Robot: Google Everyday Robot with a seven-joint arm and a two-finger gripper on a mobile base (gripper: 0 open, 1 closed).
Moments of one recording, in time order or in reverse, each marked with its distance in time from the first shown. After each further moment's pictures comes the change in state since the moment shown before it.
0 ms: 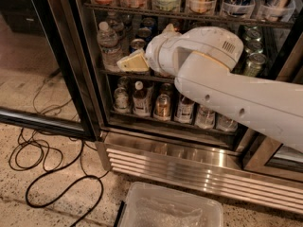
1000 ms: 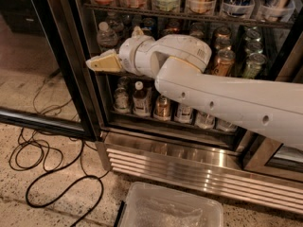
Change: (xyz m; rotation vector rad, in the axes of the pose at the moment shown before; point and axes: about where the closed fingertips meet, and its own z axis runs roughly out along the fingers) arm -0.036 0.065 0.048 -0.198 -0.177 0.081
